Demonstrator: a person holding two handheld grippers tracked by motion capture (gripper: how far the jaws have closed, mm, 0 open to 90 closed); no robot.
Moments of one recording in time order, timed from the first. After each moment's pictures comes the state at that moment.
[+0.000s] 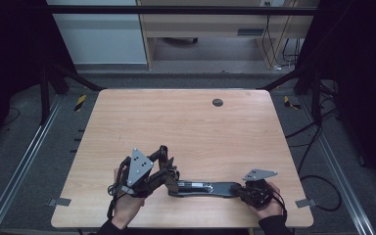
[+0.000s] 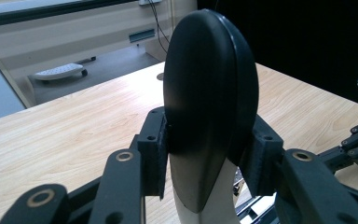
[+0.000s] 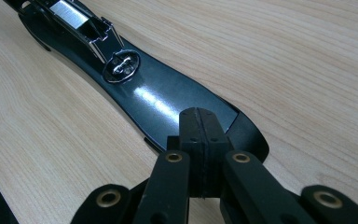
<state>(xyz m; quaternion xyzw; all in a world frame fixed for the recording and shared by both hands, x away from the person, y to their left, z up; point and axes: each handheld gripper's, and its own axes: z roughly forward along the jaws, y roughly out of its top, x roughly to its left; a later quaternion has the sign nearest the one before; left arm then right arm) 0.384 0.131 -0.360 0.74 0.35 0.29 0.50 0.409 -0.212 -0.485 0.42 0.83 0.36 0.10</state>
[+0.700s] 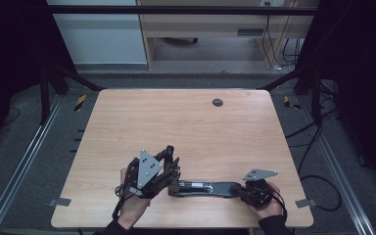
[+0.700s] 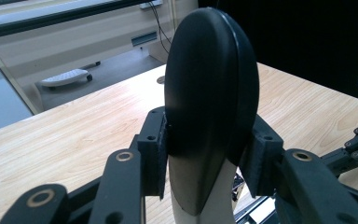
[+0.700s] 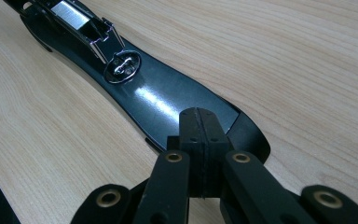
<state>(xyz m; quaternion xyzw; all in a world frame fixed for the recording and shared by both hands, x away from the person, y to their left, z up) 0.382 0.115 -0.360 0.74 0.34 0.31 0.49 0.409 -0.212 -0.485 0.42 0.83 0.37 0.10</state>
